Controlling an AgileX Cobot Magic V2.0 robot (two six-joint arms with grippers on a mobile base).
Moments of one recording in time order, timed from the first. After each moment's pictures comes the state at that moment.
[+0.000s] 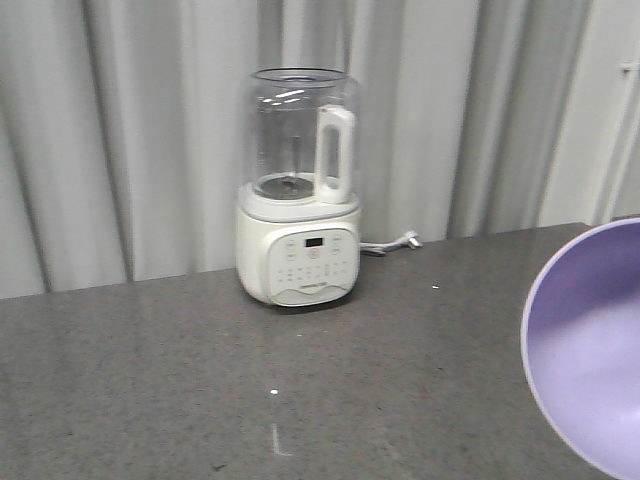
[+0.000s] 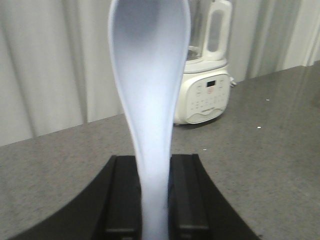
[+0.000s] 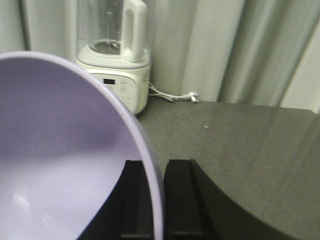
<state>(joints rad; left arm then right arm) -0.11 0.59 -0.82 -0.31 0.51 0.26 -0.15 0.70 -0.94 0.65 0.67 -0.72</state>
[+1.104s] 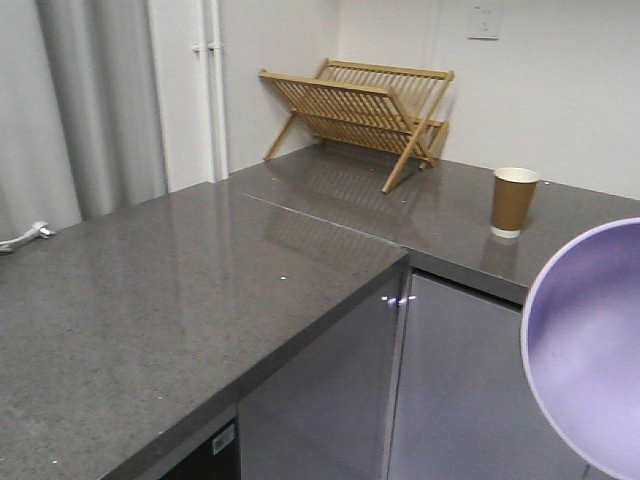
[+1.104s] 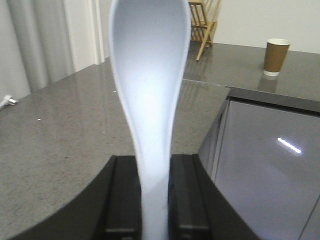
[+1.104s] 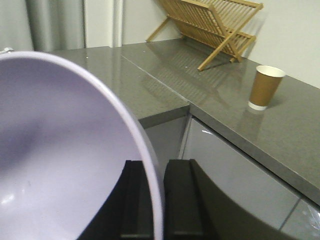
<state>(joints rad) -0.11 0.59 -0.82 -0.31 0.51 0.26 -0.15 0.70 -0.94 0.65 0.67 -0.72</state>
